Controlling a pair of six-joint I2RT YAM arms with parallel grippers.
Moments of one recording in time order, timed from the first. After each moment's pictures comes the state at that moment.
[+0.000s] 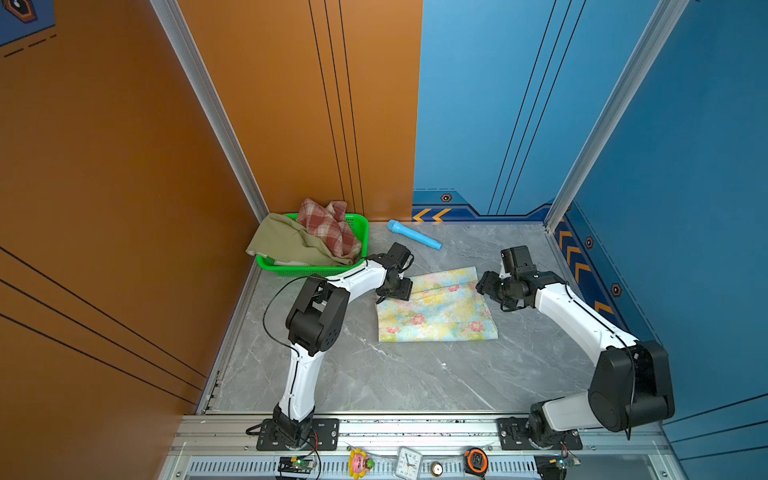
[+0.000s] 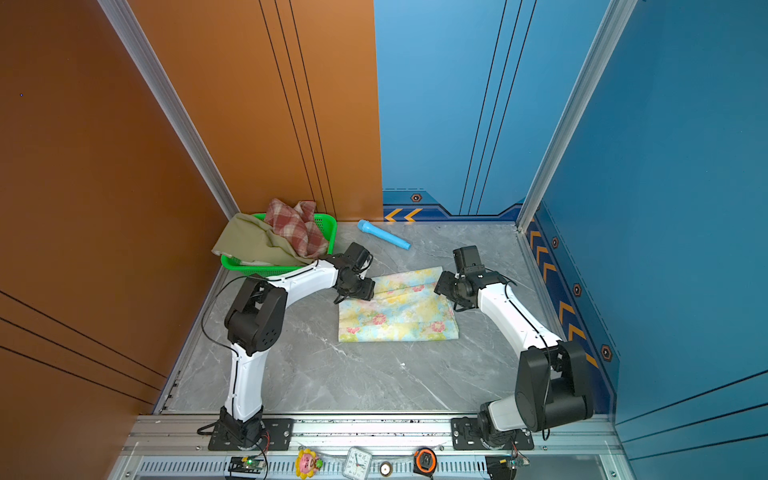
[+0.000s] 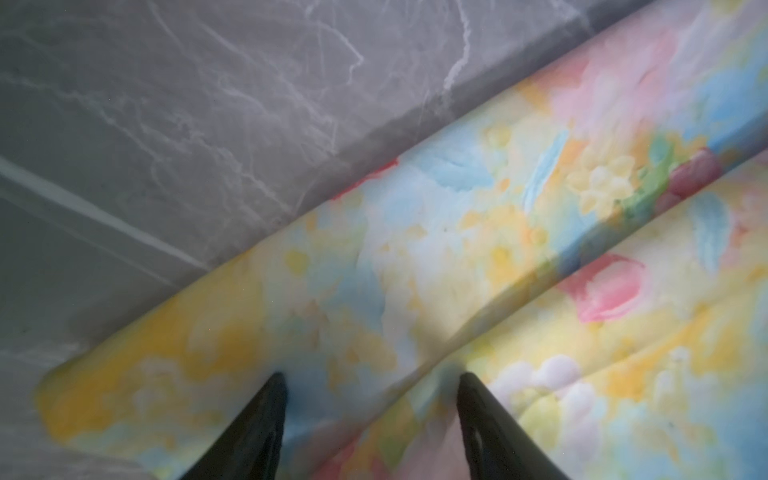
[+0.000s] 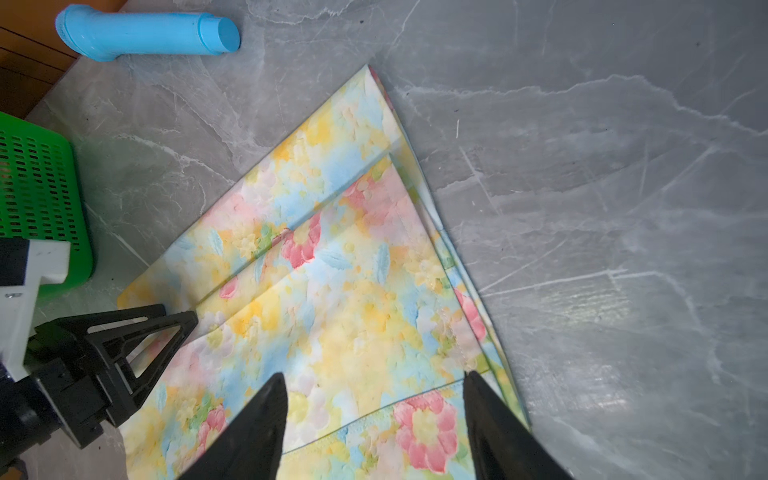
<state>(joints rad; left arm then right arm) -0.55 2.10 1.54 -0.62 0.06 -0.35 0.20 1.41 1.04 -0.62 -0.08 0.65</state>
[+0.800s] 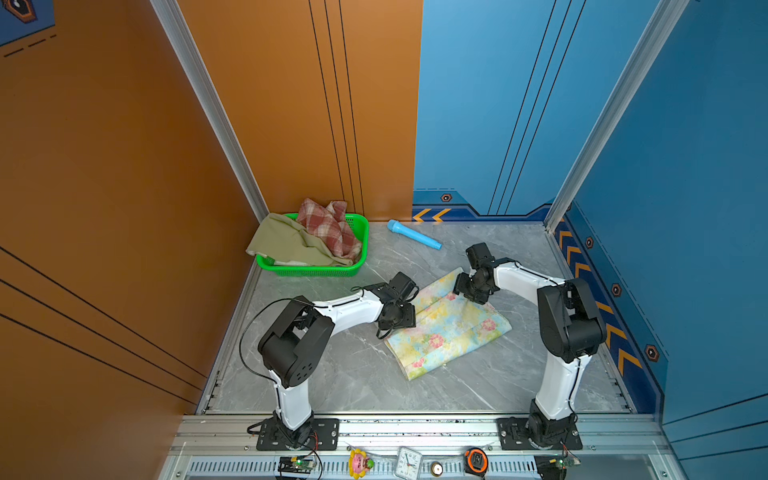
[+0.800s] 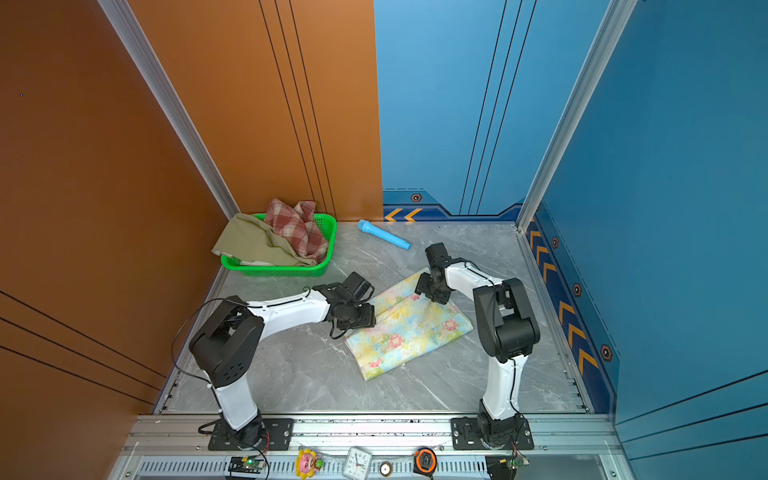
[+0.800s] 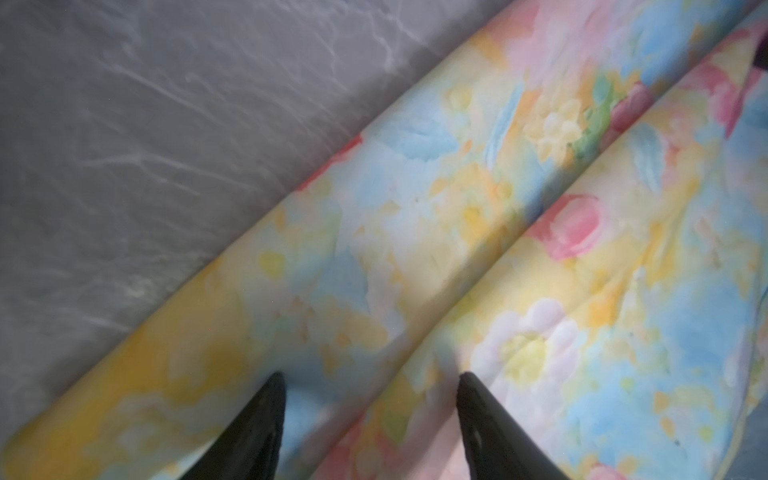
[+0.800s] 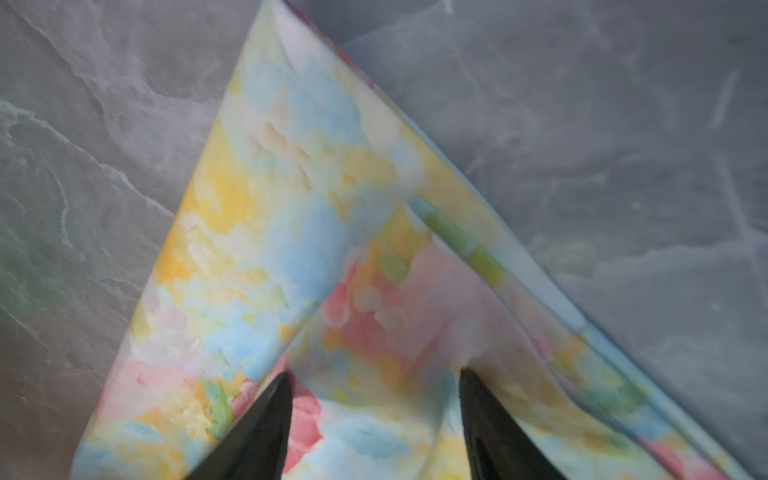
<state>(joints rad) -0.73 1.82 1.13 -0.48 0.07 -0.75 0.29 1.96 1.33 -0.56 -0.12 0.61</state>
